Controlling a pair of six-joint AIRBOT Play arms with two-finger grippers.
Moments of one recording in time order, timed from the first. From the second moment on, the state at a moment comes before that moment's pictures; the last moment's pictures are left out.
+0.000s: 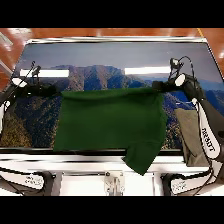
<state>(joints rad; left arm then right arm) 0.19 -1.65 1.31 0.93 -0.92 -1.15 -0.02 -1.65 1.35 -1.30 0.77 1.48</state>
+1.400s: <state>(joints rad) 0.26 -1.74 1.33 1.11 -1.35 -1.28 -0.03 -1.71 1.36 -1.47 1.29 1.57</state>
